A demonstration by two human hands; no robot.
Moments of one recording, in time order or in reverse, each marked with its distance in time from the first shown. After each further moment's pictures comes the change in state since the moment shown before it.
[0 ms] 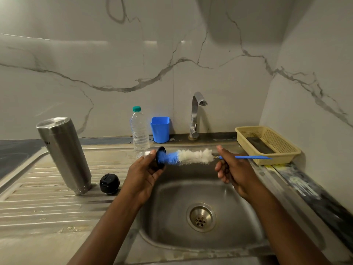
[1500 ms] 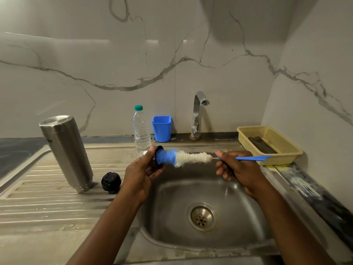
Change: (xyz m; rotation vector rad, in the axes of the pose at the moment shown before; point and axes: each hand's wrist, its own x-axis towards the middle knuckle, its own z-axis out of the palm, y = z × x) left_hand 0.003 0.001 -0.004 0.138 0.129 0.071; right_hand 0.000 -0.006 -0.010 -0.099 -0.066 -0.166
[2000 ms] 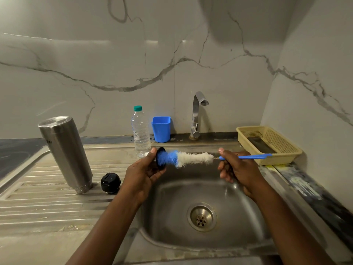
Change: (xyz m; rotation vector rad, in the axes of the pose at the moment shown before) left_hand -0.004 0.001 0.002 -0.024 -0.070 -0.035; right_hand 0.002 0.003 0.002 0.006 0.065 0.050
